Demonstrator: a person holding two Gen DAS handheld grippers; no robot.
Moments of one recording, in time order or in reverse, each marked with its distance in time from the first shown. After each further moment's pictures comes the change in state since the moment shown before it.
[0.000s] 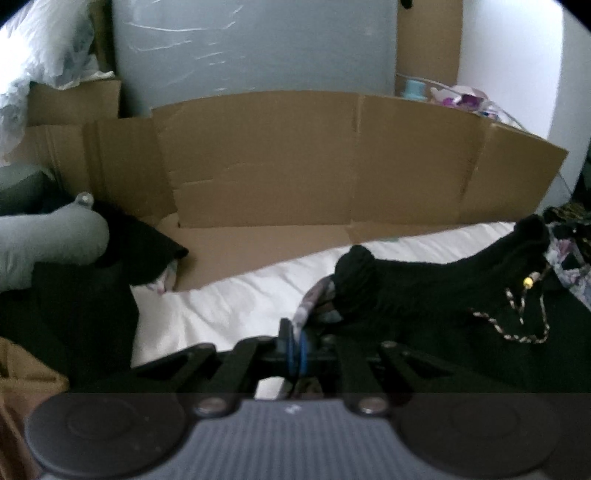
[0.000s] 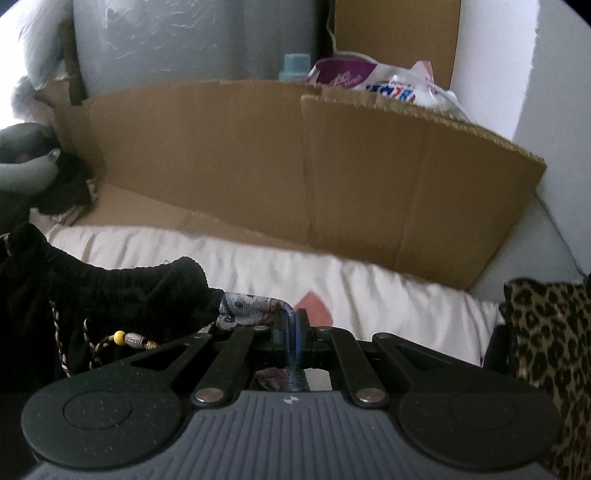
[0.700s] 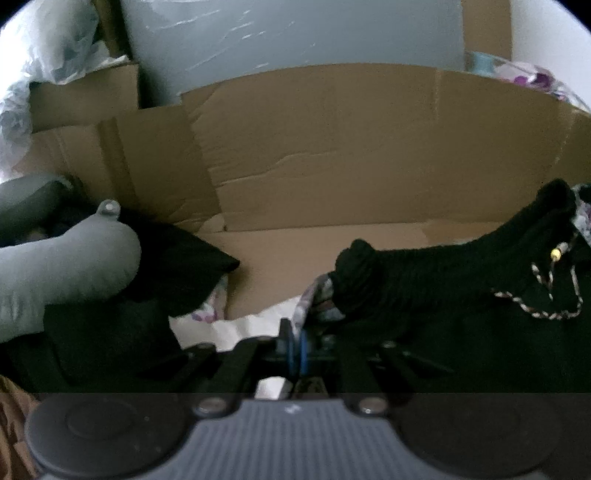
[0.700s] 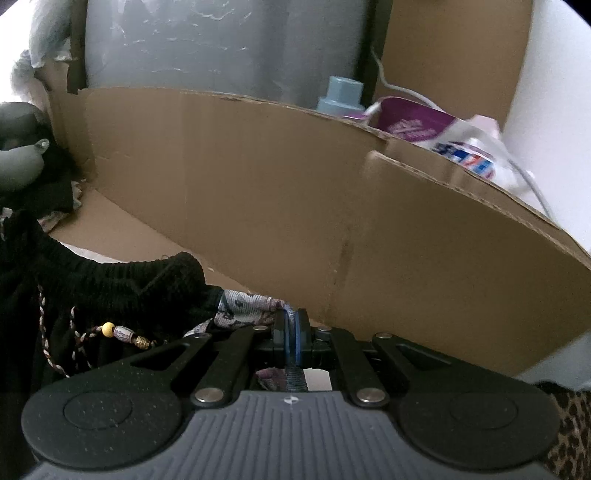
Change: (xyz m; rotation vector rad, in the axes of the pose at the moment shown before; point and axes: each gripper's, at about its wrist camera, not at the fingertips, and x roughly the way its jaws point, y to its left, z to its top) left arm 0.063 0.034 0.027 0.035 0.063 0.150; right arm 0.076 0.038 0.063 -0.144 -0.055 -0.039
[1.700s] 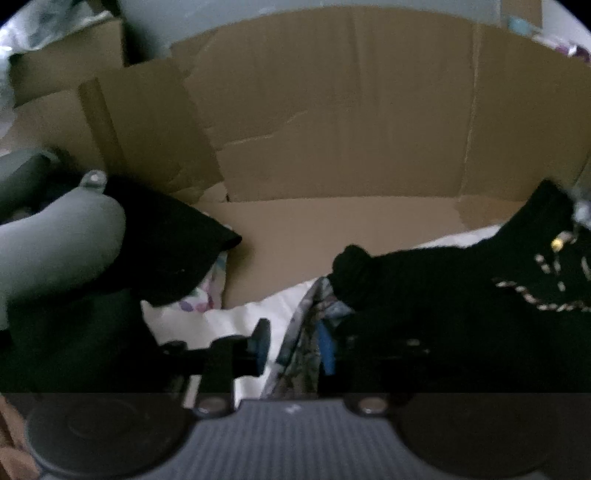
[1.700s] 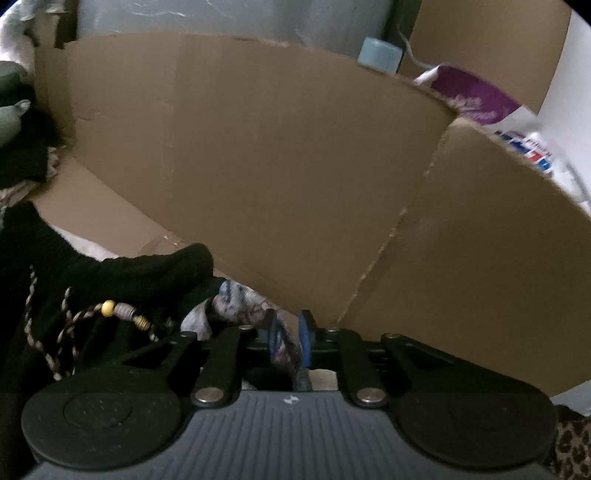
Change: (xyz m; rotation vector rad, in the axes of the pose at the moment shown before) left arm 0.038 0.001 0.009 -0.009 0.100 0.020; right arm 0.041 0.013 -0.007 -0.052 0.047 -0.051
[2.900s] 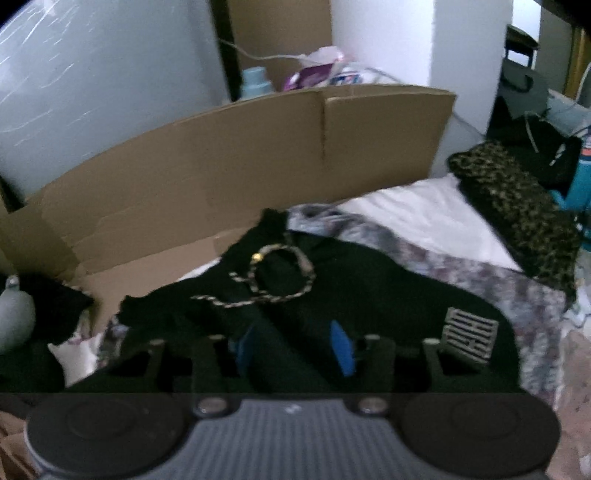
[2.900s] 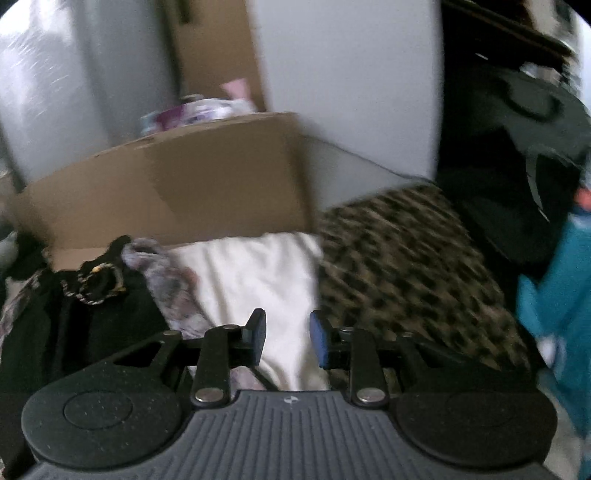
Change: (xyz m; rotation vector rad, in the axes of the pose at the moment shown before) left arm -0.196 -0.182 -0.001 0.272 -0.044 -0.307; right arm -0.250 -0.175 -0.205 0.569 -0.035 -0.063
